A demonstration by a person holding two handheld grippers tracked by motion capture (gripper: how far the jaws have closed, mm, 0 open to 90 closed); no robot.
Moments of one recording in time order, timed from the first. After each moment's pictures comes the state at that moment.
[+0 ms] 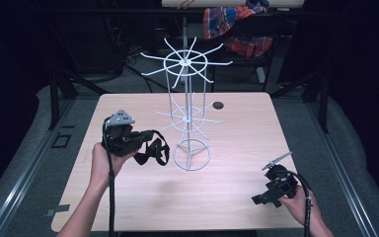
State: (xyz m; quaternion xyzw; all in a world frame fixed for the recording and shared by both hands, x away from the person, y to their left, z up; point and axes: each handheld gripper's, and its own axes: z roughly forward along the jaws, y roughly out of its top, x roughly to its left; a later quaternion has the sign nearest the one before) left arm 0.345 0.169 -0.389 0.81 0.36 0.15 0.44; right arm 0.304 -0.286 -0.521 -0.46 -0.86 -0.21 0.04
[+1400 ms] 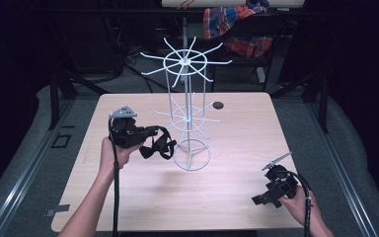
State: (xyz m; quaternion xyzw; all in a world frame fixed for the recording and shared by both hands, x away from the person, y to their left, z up) left arm 0.382 0.169 -0.418 0.80 0.36 0.09 0.48; right arm 0.304 -0.287 -0.522 -0.46 -0.87 -0.20 0.04
